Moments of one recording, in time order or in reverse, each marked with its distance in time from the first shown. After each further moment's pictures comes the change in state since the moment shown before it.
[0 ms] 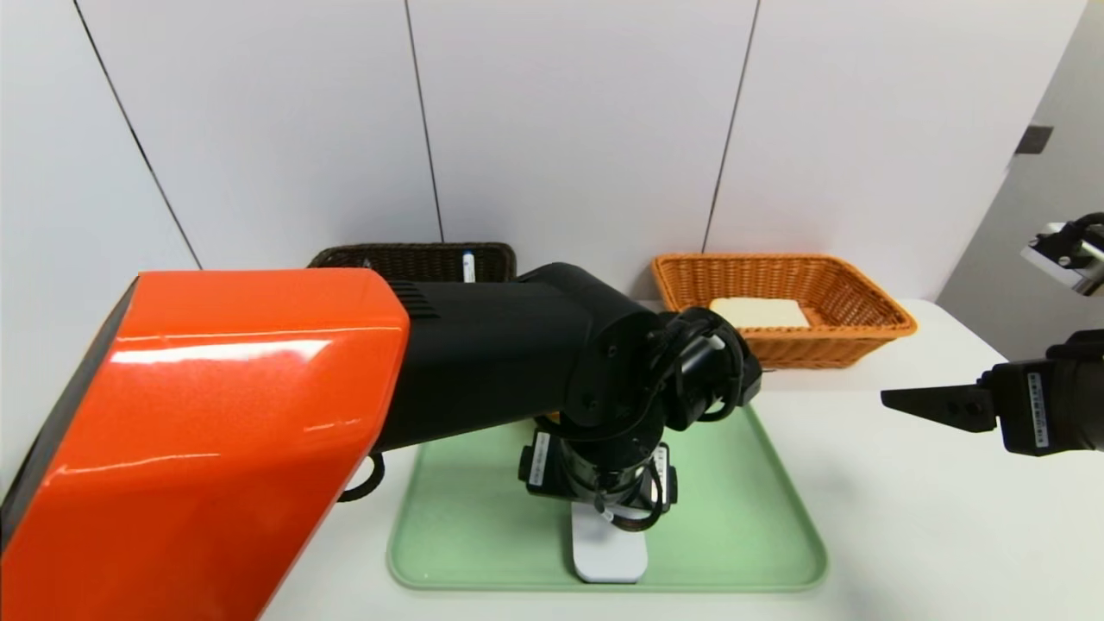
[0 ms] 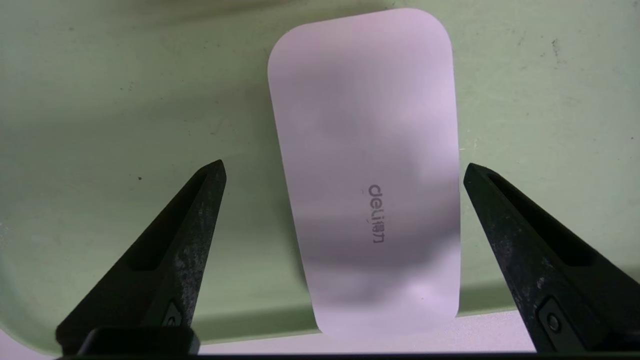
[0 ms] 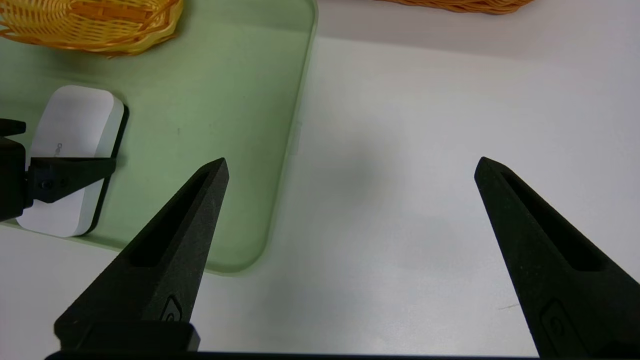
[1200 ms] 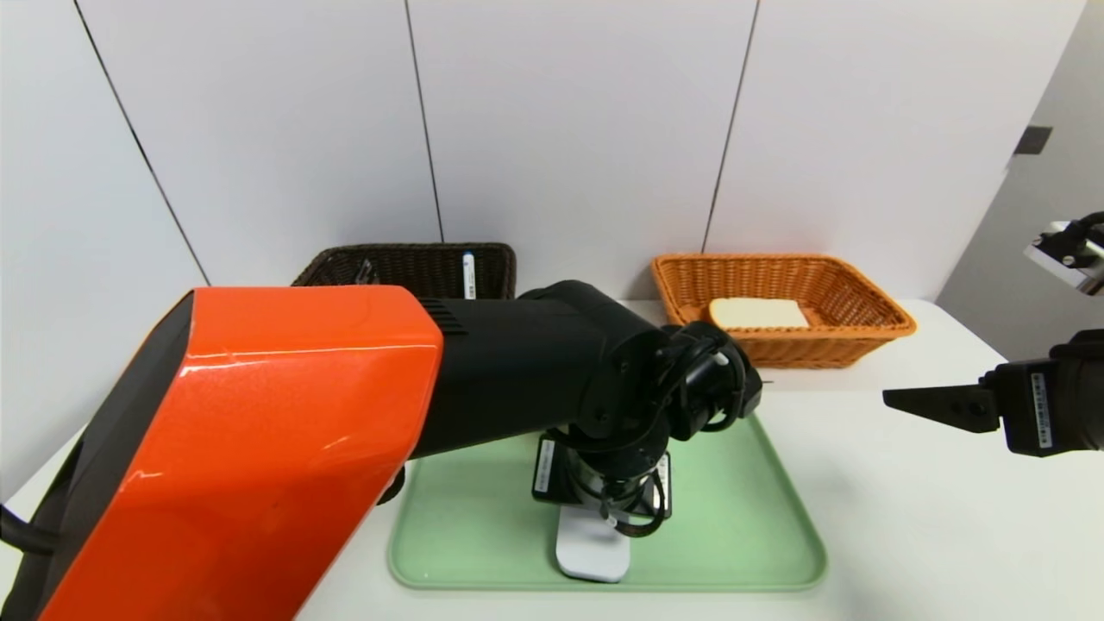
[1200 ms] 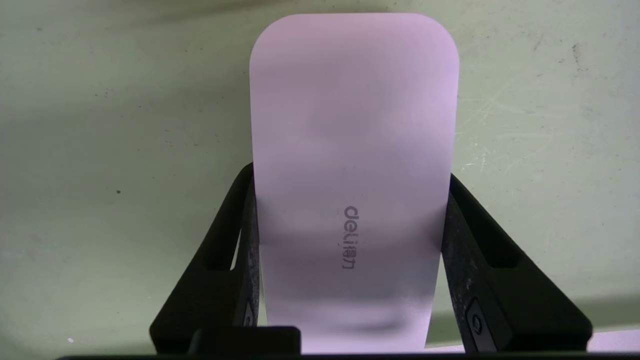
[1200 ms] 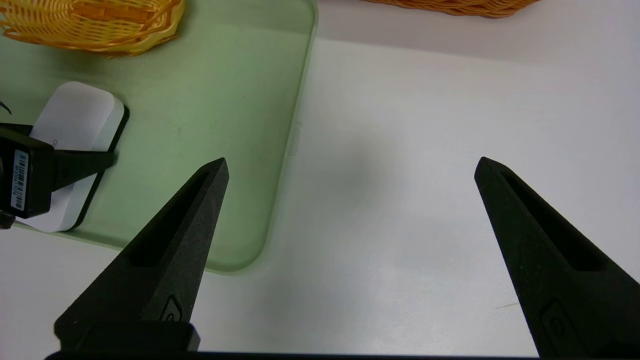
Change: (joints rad) left arm 0.008 0.037 0.000 -0.014 0.000 -0.008; right arm -0.001 -0.006 0.000 0.000 -0.001 -0.007
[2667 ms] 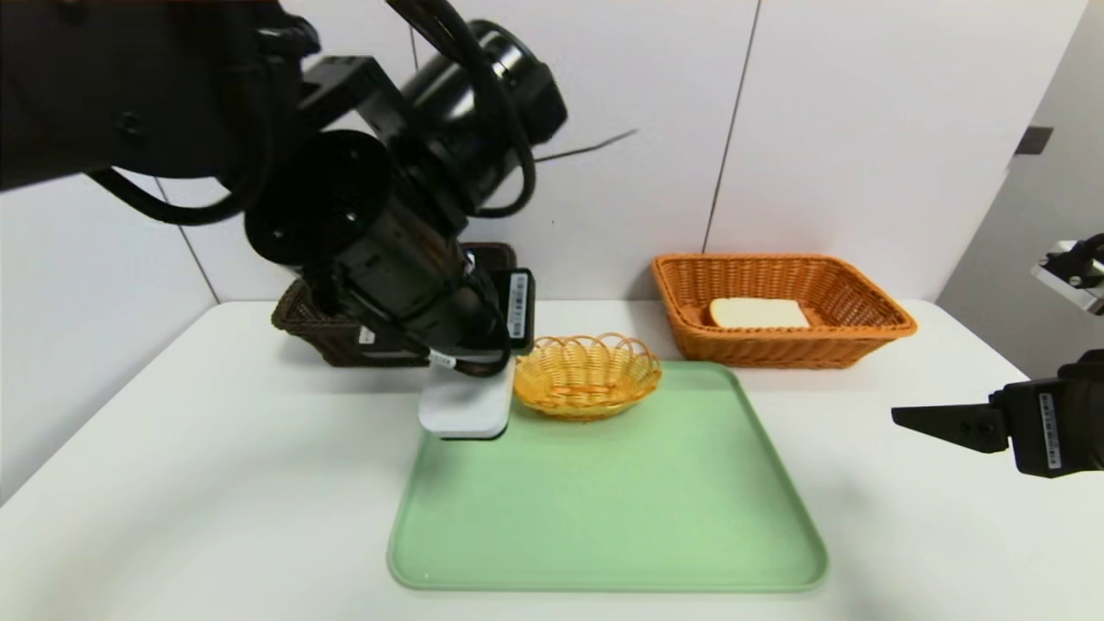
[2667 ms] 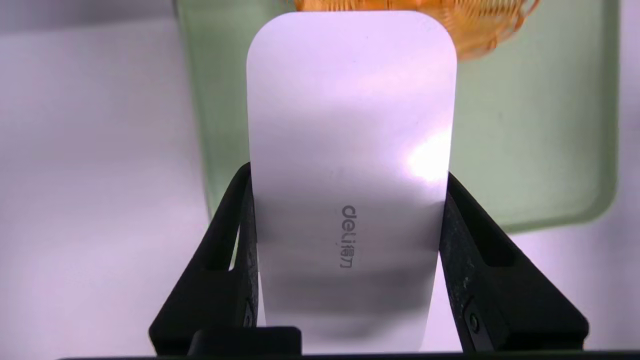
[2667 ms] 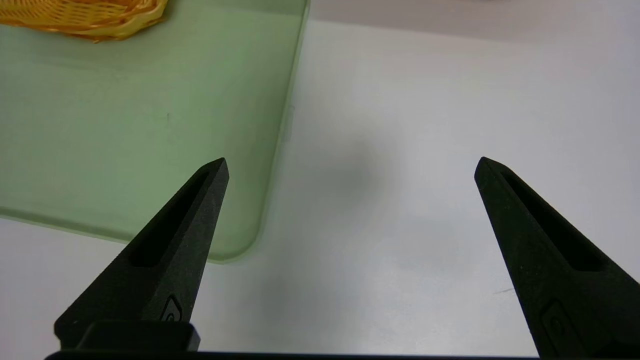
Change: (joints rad) left arm 0.153 -0.414 0.010 0.093 0.015 0.132; right arm -0.006 -0.022 0.040 0.003 -0.008 -0.001
